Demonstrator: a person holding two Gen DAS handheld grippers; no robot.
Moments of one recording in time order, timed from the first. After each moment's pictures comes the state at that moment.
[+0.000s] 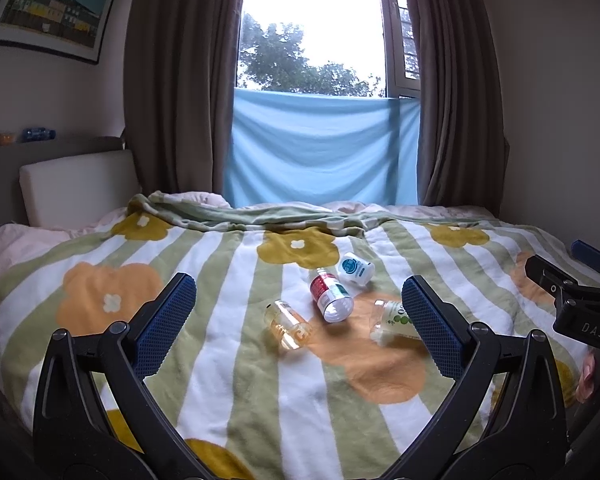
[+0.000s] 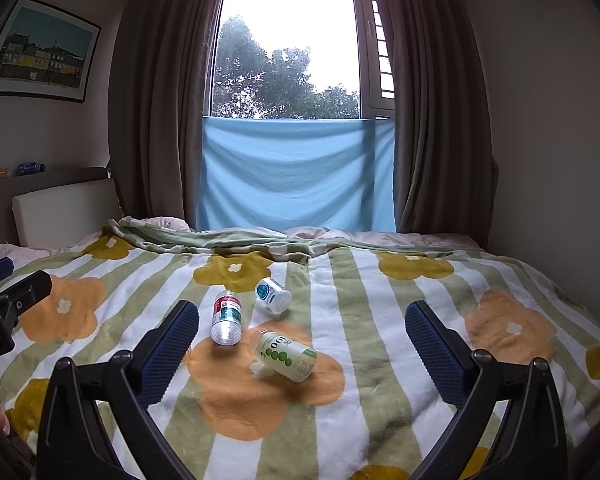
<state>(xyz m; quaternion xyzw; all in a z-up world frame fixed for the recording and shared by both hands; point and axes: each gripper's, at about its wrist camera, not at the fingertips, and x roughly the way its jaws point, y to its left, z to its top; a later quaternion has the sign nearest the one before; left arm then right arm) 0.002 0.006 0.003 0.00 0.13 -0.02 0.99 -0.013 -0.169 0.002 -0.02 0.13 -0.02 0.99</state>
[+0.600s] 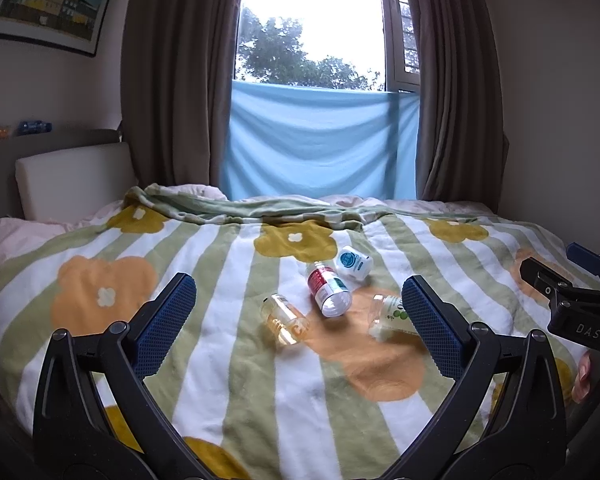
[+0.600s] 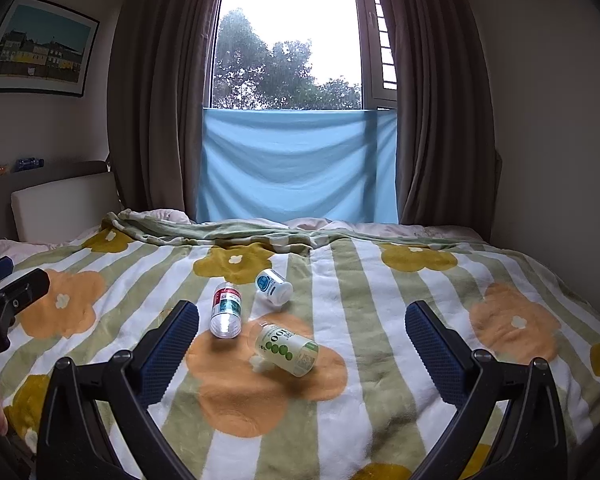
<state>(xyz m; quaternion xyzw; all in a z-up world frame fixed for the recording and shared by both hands) 0.011 0.007 -0.009 -0.01 0.14 -0.03 0.99 -0.009 -0.168 -0.010 -0.02 0.15 -0.02 0.99</state>
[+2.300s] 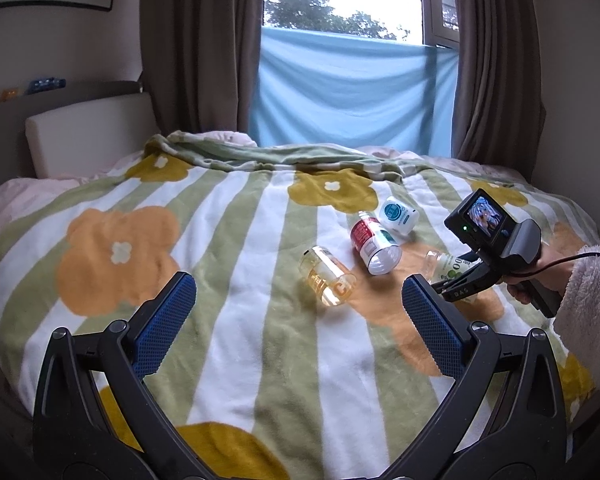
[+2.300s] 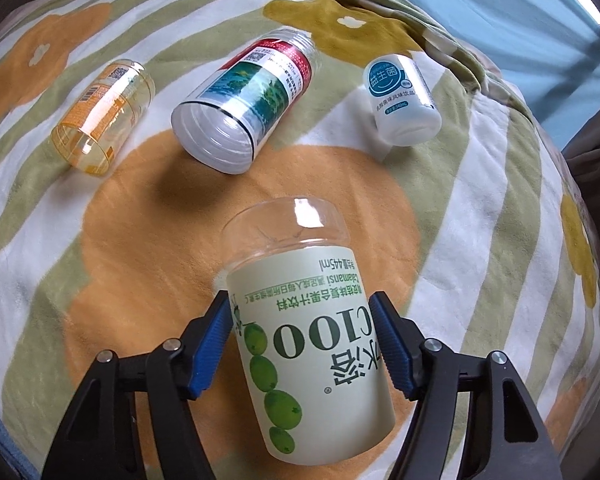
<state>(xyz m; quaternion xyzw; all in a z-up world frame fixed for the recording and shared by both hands) 0.055 0.048 -0.046 -0.02 0.22 0.02 0.97 0.275 -0.131 -0.173 -0.25 0.52 0.16 0.80</state>
